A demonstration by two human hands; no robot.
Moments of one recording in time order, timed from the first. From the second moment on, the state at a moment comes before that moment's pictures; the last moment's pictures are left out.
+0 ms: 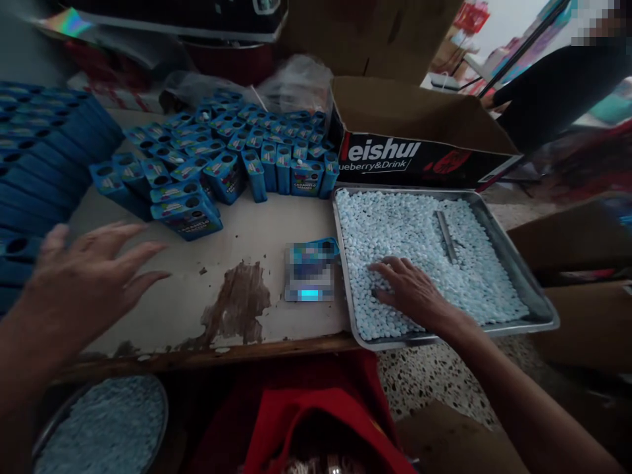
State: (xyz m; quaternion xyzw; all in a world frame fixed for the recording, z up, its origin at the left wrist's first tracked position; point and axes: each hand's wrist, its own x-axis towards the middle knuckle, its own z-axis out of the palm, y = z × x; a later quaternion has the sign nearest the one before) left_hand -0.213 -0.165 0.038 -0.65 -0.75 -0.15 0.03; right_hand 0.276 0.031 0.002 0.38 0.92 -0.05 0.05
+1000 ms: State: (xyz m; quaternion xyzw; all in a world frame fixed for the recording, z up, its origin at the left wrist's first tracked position) left_hand -0.061 -0.095 0.006 -0.59 -0.73 -0.30 -0.19; right_hand 0.250 0.078 0.033 0.44 0.83 -0.34 -0.05
